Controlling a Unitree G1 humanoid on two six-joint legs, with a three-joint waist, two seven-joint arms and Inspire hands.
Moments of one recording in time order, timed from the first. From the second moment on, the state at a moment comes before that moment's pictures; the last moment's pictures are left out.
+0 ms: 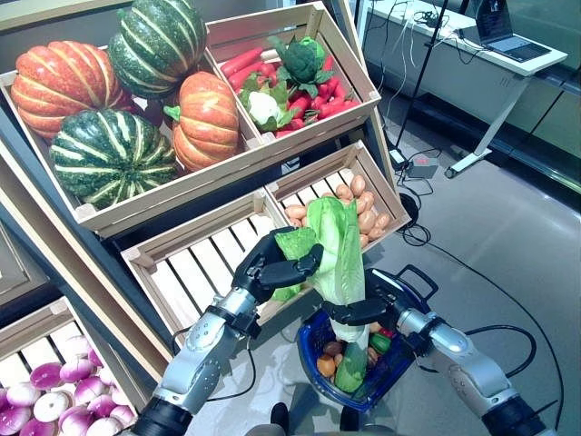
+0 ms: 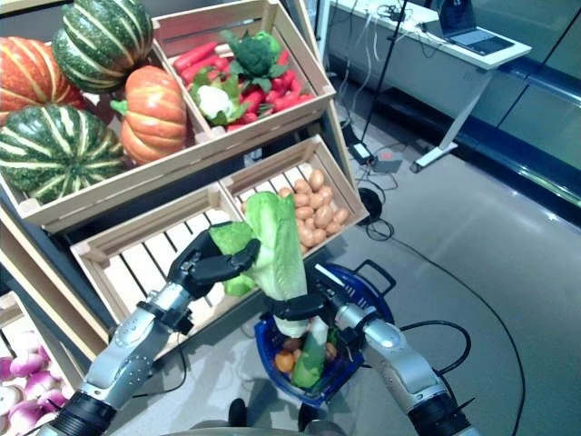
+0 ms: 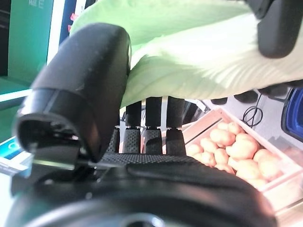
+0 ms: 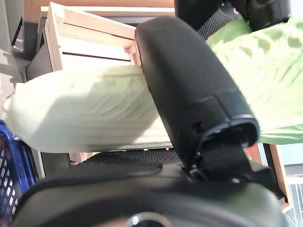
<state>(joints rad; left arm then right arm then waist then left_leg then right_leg) -0.03 0.46 -0.31 -0.04 -0.68 -0.11 -0.19 -0.04 -0.53 0.37 0.02 0.57 0.13 0.26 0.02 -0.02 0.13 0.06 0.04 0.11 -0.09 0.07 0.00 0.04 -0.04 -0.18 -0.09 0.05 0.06</state>
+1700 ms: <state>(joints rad) 0.05 0.45 -0.15 -0.05 -0.72 -0.15 -0.09 0.04 -0.38 0.04 0.14 0.86 -0.20 -0.05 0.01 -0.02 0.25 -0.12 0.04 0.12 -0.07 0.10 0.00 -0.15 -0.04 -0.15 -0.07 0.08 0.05</state>
